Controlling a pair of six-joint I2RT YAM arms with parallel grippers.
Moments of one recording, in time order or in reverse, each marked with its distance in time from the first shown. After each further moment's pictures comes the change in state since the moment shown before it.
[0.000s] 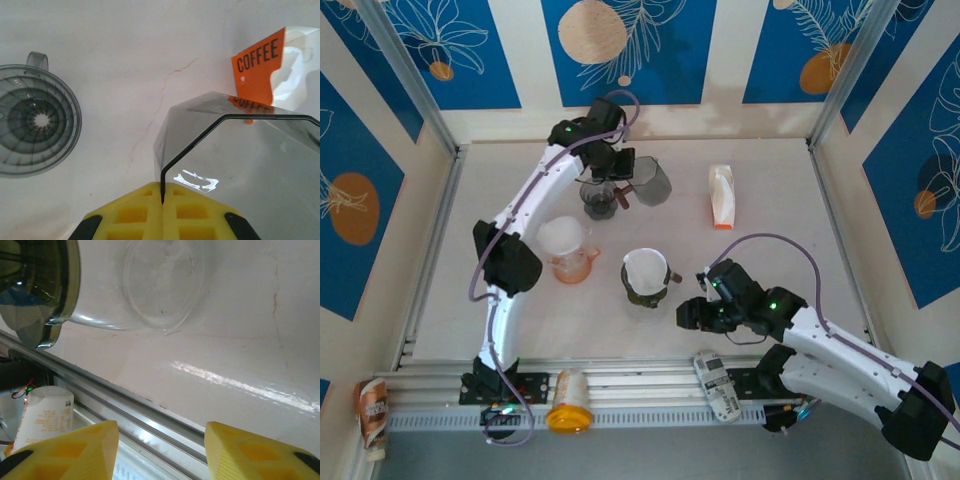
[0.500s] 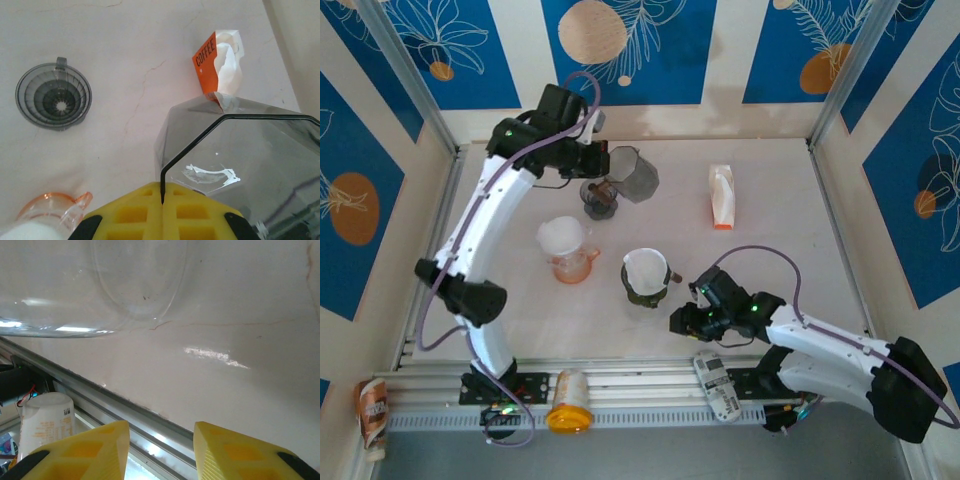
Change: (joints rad) left arm 0.005 -0.346 -0.115 -0.103 0.024 0.064; right arm 0.027 0.132 -0.129 0.245 -0.071 0.154
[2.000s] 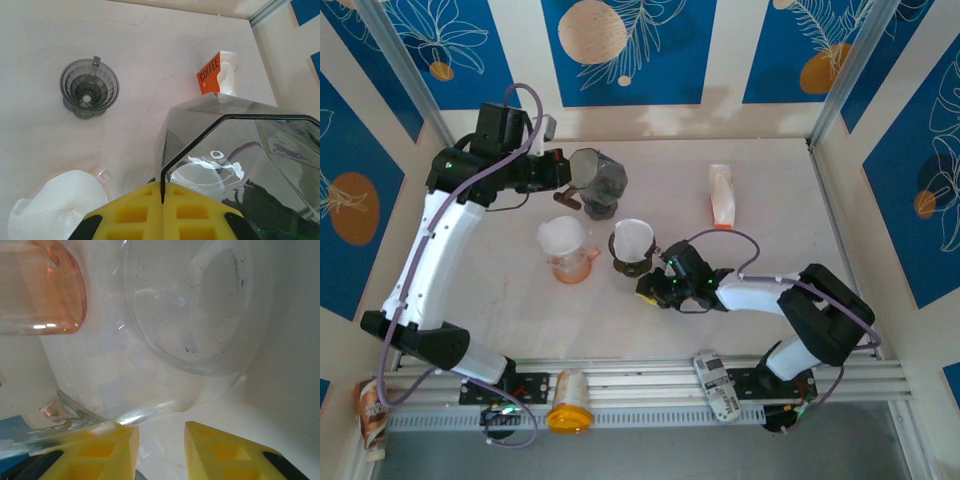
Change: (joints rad) left arm 0.145 -0.311 -0.313 0.110 0.061 -0.024; right arm -0.066 0.576 0.186 0.569 -0.017 0.185
